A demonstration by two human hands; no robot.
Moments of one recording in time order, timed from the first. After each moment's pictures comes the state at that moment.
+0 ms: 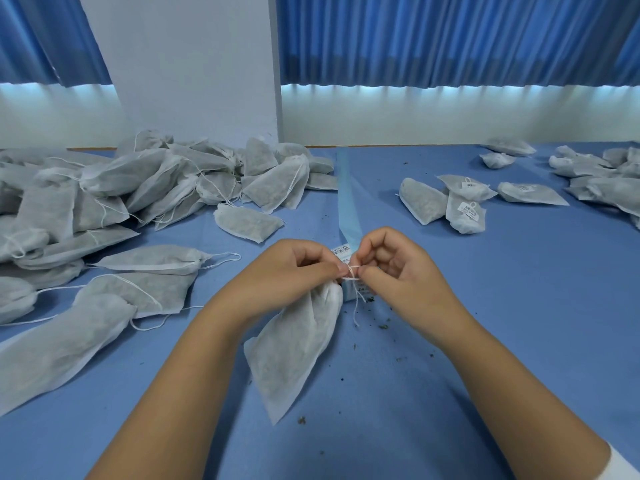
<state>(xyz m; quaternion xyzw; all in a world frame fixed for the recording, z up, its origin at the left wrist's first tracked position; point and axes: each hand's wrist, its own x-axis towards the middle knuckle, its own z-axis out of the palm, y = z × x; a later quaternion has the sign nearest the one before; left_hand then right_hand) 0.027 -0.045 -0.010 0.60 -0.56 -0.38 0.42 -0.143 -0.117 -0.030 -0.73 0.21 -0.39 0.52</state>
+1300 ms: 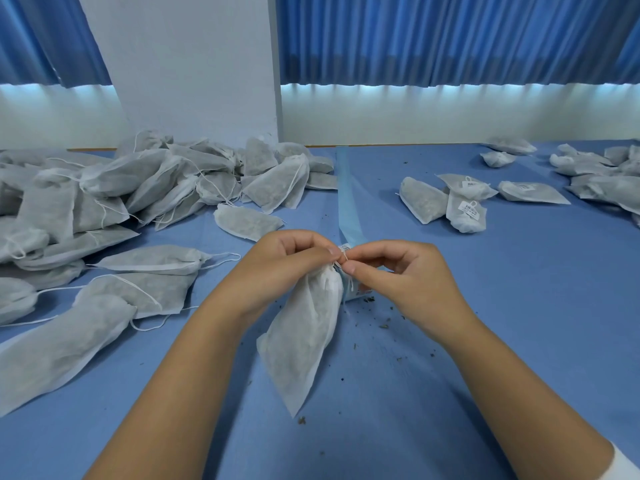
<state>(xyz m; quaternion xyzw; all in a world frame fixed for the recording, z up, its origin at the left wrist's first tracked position) 0.029 -0.045 -0.007 0.56 -0.53 -0.40 0.50 -0.146 -0.116 -0.027 -0.72 0.26 -0.40 0.50</state>
